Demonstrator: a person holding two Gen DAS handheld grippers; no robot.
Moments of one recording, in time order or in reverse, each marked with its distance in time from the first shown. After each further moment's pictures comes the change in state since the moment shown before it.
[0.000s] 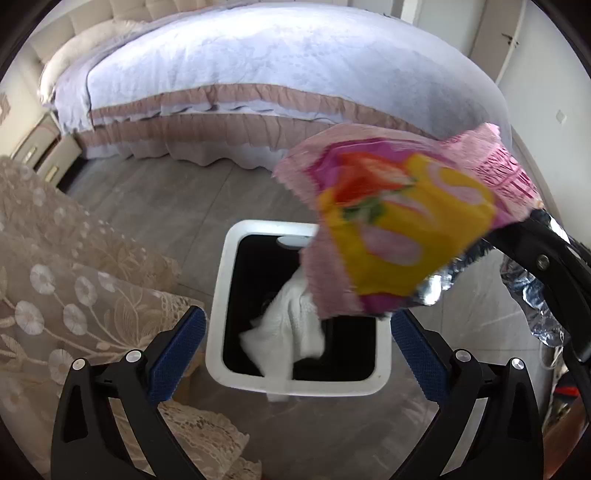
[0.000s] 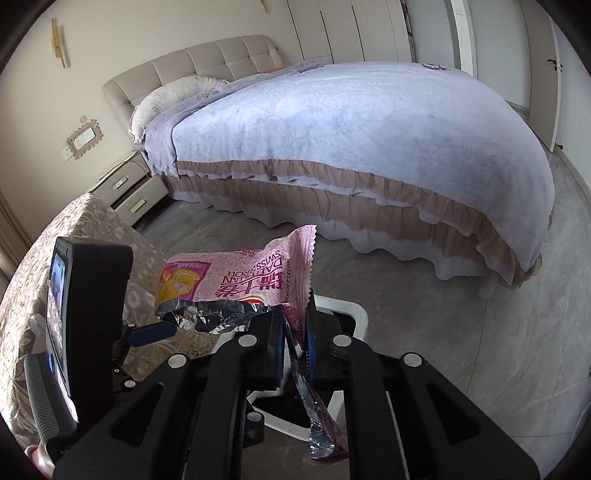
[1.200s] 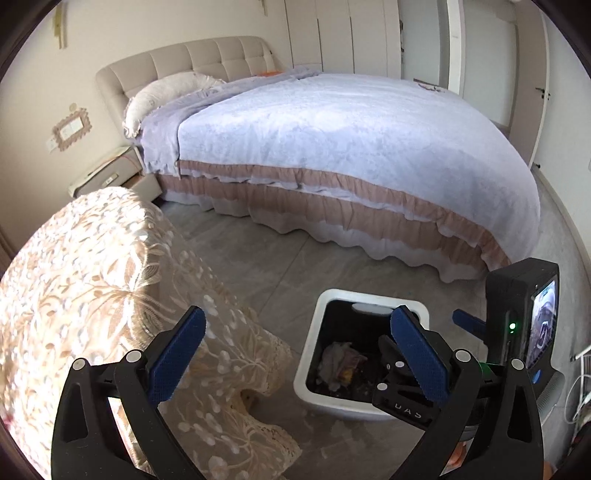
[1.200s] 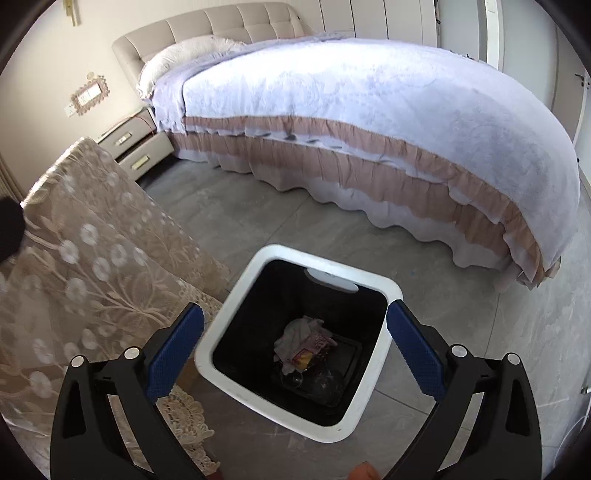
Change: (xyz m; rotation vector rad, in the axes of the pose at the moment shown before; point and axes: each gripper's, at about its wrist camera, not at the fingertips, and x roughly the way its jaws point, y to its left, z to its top) left arm -0.126 0.042 -0.012 -0.132 -0.279 0.224; right arm 0.050 0.038 -0.023 -0.098 0.108 0.007
